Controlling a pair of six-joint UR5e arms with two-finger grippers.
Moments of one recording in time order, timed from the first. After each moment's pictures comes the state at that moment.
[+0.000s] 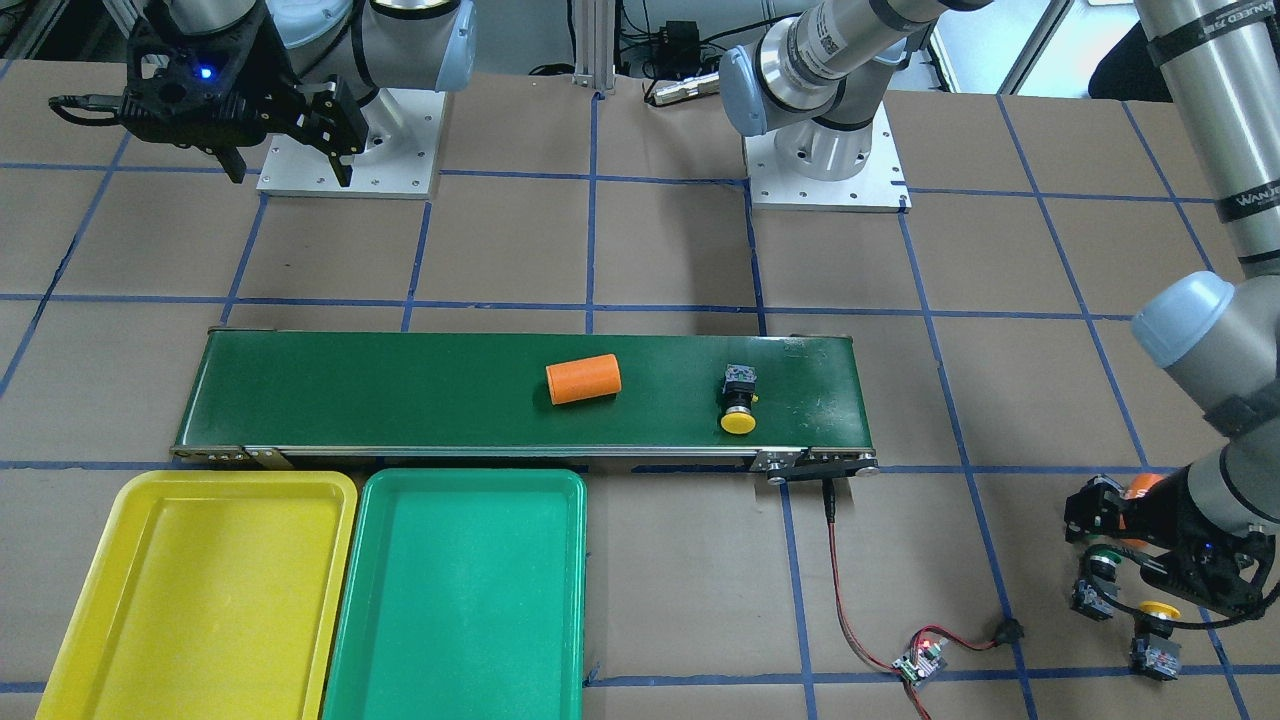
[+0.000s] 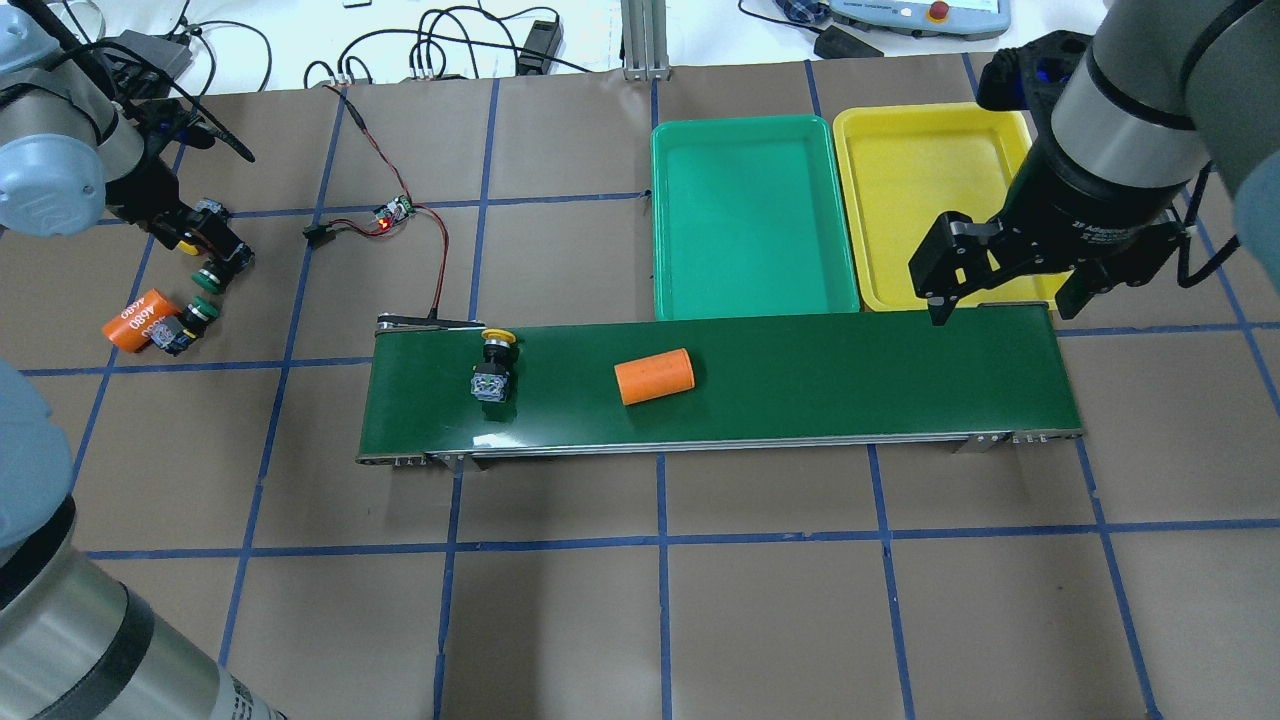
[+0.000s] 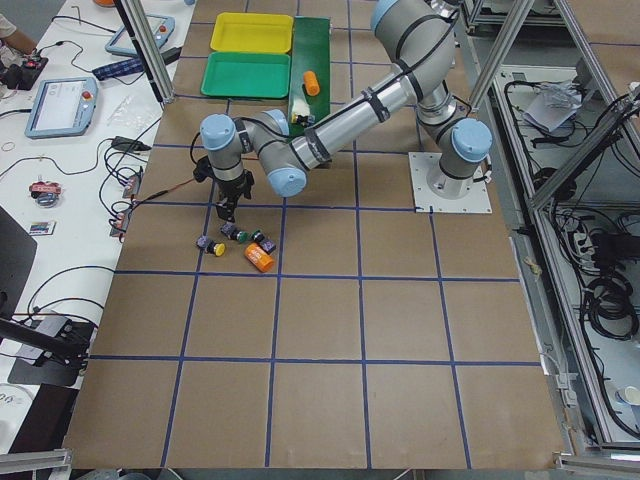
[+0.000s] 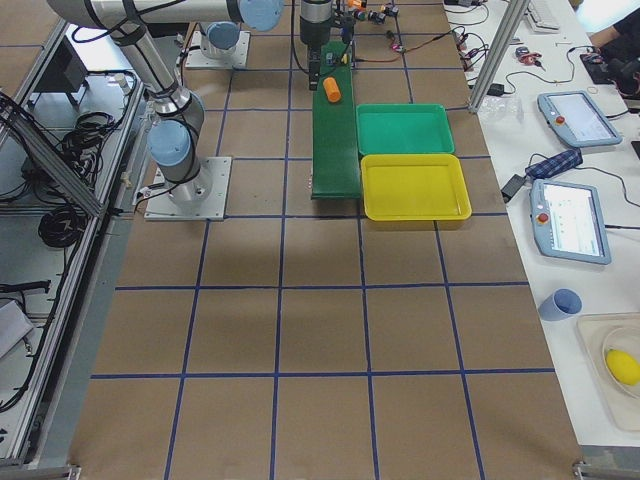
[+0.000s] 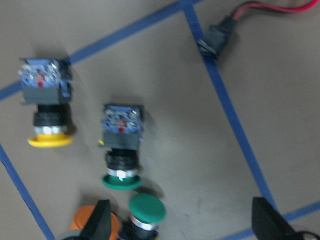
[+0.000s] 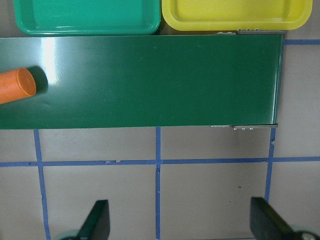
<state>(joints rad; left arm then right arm) -1.13 -2.18 -1.40 -1.10 1.62 0.89 1.54 -1.74 1.70 -1.49 -1.59 -0.03</state>
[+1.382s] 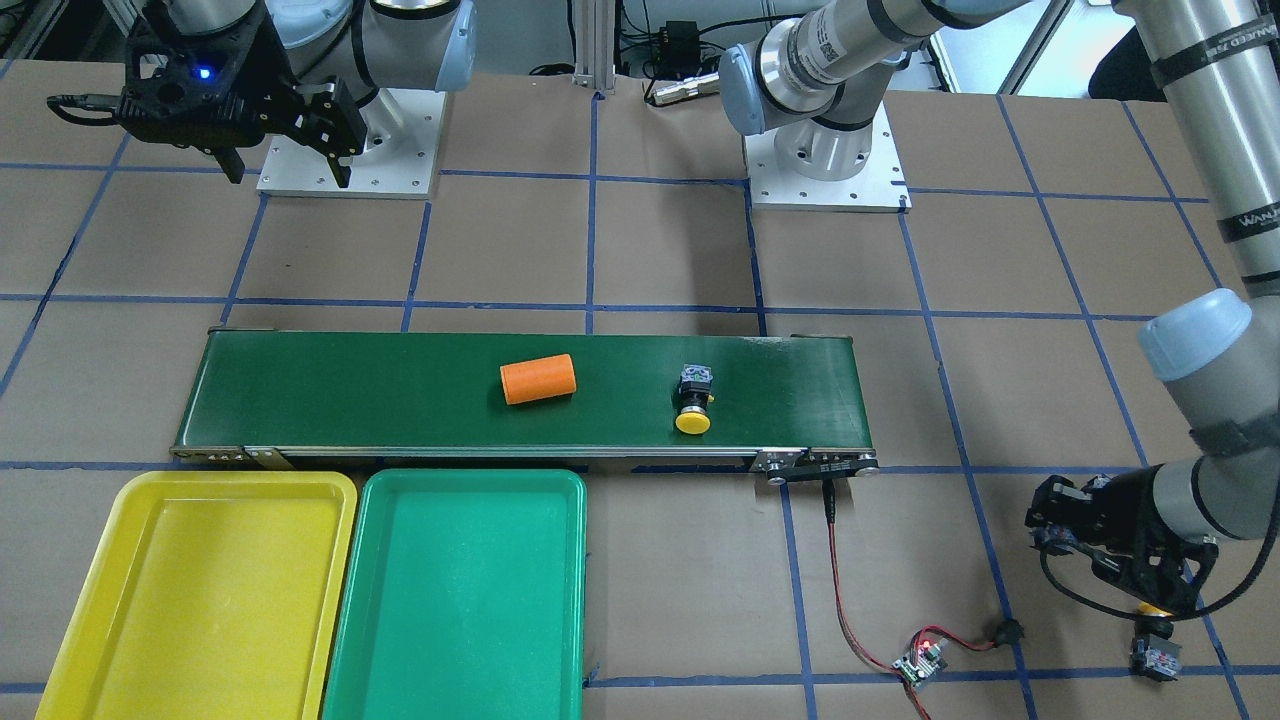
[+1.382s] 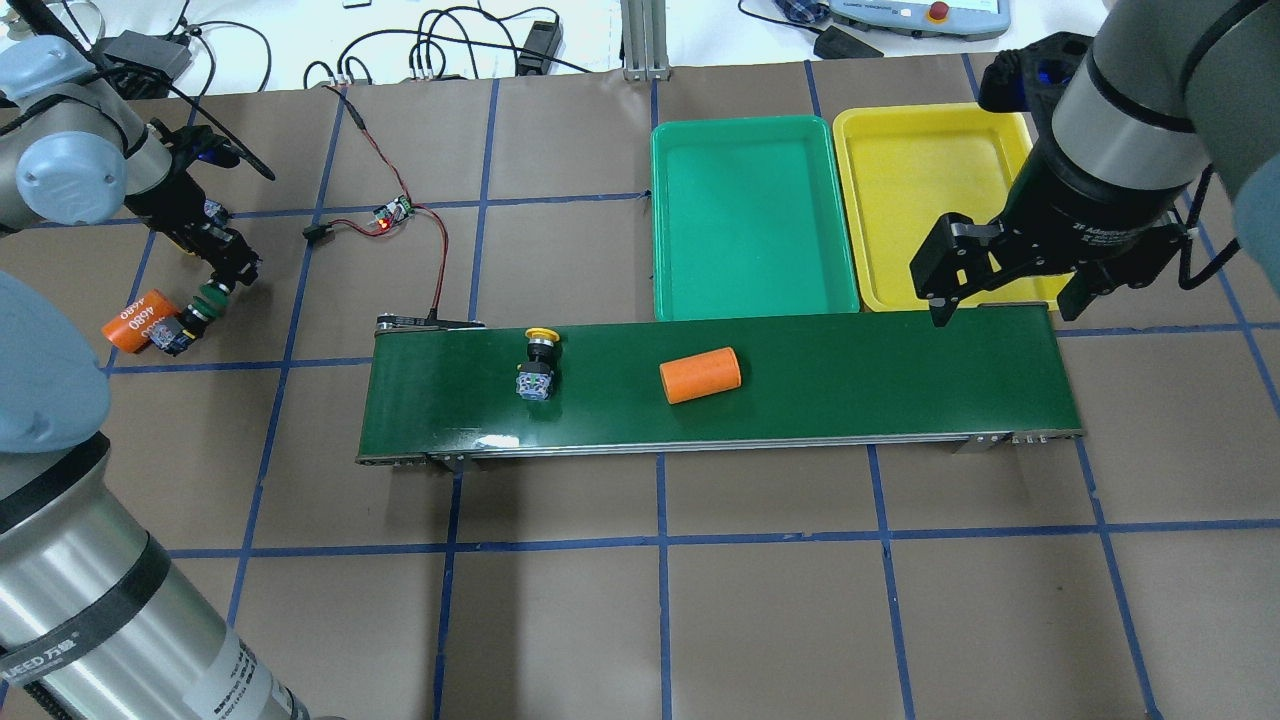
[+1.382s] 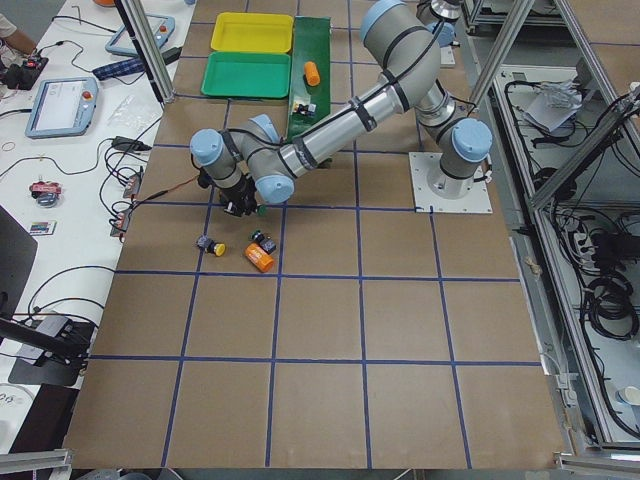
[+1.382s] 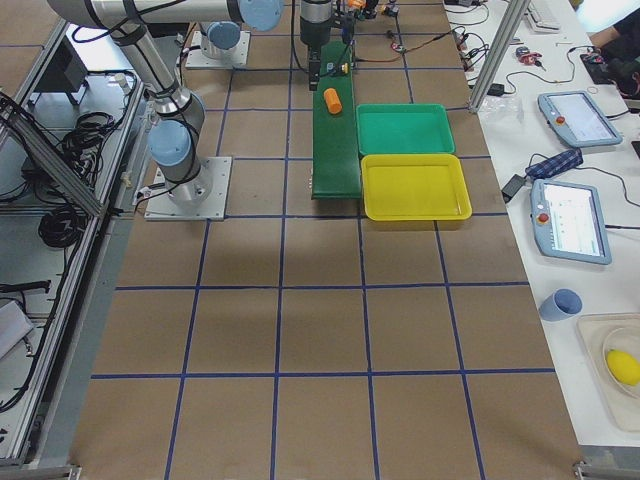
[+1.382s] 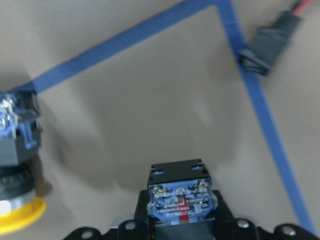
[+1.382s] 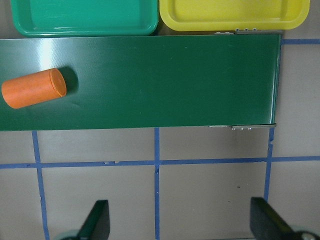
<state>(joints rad) -1.17 -2.15 -1.41 -1.35 1.56 0.82 1.54 -1.74 1.70 -1.49 -1.59 -0.03</state>
